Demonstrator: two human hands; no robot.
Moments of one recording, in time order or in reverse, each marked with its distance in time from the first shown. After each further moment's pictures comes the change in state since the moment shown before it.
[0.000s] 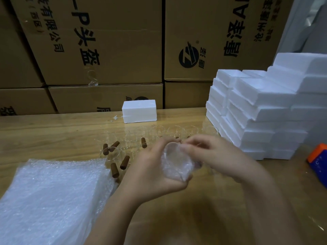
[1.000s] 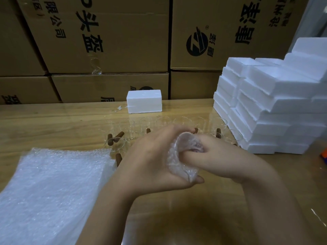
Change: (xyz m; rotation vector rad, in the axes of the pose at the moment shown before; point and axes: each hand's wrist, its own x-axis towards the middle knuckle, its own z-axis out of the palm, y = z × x) left_hand 0.005 0.004 -0.020 0.047 0.001 0.239; right_hand 0.011 -0.006 0.022 0.062 -0.271 -0.070
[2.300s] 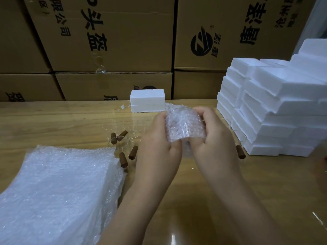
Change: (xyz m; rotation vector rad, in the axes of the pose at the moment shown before) left_hand 0.010 0.015 0.019 -0.073 0.362 -0.483; right_hand 0.012 -0.012 0.036 -0.138 0.858 -0.206
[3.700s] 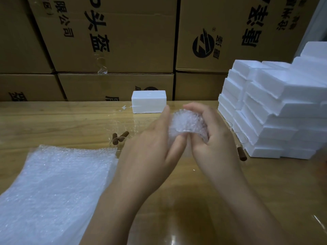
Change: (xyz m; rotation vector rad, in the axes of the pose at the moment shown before) left_hand 0.000 0.007 -0.032 0.357 -0.123 0.161; right_hand 0.002 0.002 -0.001 0.096 -0.065 -0.098
